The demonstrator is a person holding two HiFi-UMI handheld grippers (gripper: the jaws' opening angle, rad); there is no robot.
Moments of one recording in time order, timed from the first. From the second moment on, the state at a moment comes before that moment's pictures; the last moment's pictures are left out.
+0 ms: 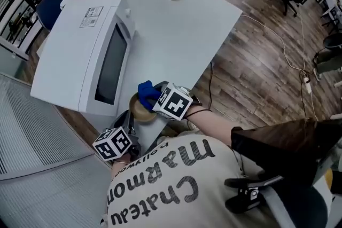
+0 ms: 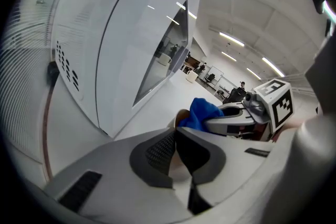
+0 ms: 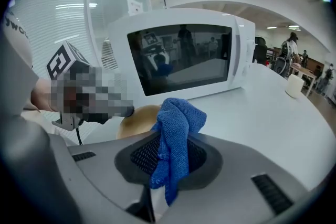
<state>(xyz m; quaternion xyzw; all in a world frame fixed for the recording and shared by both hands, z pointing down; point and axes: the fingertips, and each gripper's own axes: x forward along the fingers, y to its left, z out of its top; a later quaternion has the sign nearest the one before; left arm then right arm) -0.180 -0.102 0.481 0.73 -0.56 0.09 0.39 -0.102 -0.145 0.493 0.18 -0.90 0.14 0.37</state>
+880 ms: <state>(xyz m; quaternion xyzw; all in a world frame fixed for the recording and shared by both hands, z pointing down) -0.120 -0.166 0.490 0.63 -0.65 0.01 0.43 -0.027 -0.282 0.347 0.20 -0.96 0.19 0.08</state>
